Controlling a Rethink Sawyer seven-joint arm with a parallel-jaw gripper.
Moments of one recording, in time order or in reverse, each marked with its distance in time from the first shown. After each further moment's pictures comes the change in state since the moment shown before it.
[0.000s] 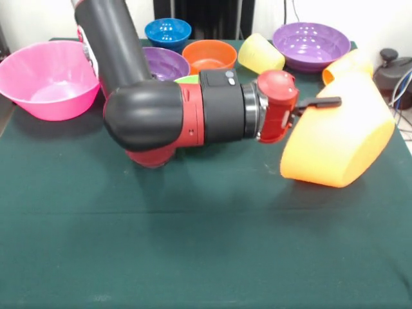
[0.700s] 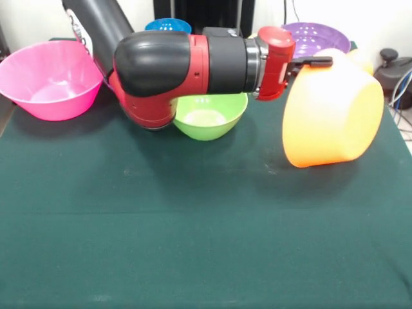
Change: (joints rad) arm -0.190 0.046 0.045 0.281 -0.241 -0.147 -0.035
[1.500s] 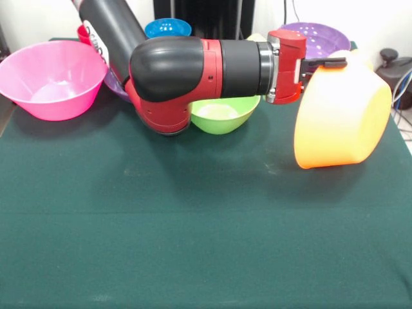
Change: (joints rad) arm -0.002 0.074 0.042 -0.015 -0.045 0.000 -0.300
